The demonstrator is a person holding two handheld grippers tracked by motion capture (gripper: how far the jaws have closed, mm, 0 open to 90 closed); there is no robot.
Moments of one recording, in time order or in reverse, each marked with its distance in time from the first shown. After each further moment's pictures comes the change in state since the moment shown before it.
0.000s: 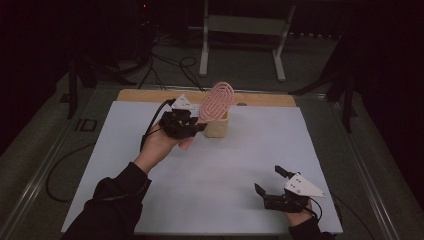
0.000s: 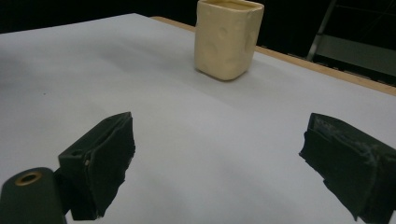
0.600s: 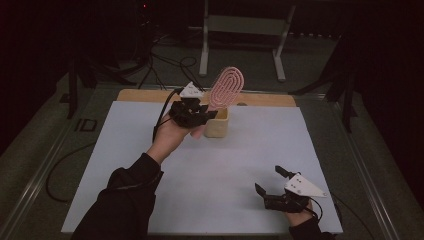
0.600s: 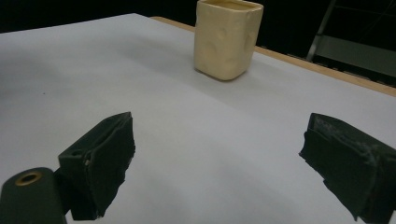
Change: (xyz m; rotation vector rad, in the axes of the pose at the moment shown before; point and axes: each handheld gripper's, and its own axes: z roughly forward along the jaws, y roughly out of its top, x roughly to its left) left arm 0.000 0.031 0.013 -0.102 -0.008 -0.025; right arm -0.001 0.000 -0.001 -0.001 -0.001 -0.003
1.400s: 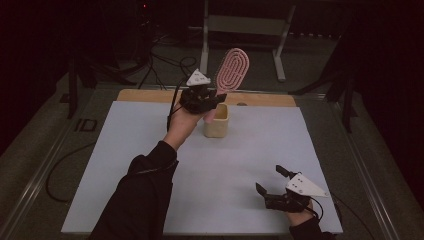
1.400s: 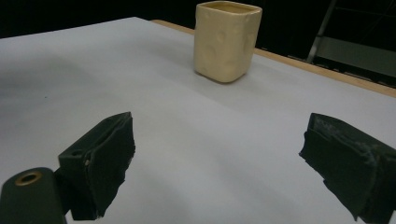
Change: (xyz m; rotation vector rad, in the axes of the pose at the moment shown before) left arm 0.016 0.021 0.032 -0.163 0.031 -0.028; right arm -0.002 0.000 -0.001 -0.012 0.005 0.009
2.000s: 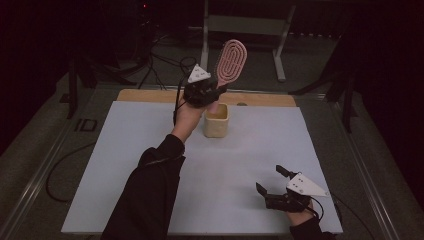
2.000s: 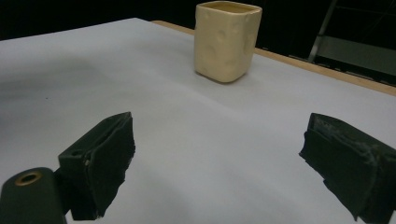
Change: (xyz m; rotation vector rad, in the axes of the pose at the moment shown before) left arm 0.022 -0.003 0.027 -0.119 0.031 -0.013; right arm -0.001 -0.001 0.000 -0.003 0.005 0.013
